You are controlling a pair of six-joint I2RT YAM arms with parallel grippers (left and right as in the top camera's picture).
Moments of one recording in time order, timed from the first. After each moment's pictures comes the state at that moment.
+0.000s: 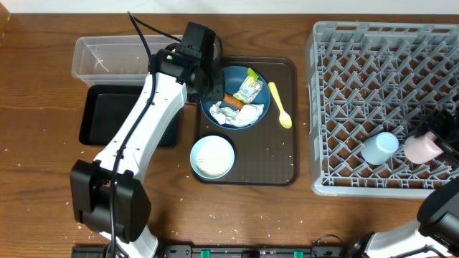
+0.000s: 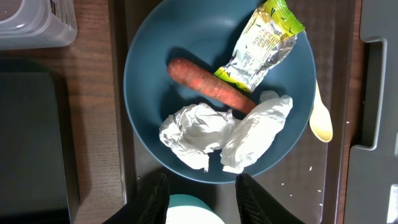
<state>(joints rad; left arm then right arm) -0.34 1.80 1.61 -0.99 0.12 -0.35 -0.61 1.79 1.51 -1.28 -0.04 0.23</state>
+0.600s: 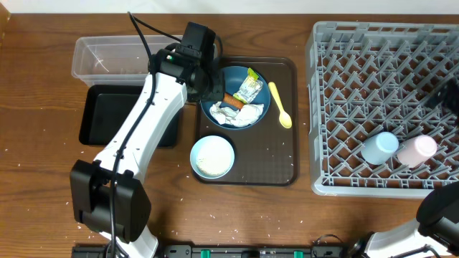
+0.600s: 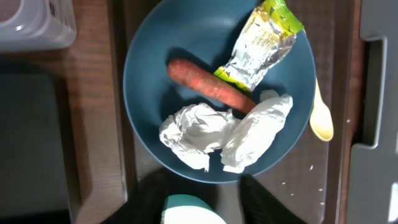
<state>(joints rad) -0.34 1.80 1.61 -0.99 0.13 -0.33 -0.59 1.79 1.80 -1.37 -0.18 0.19</state>
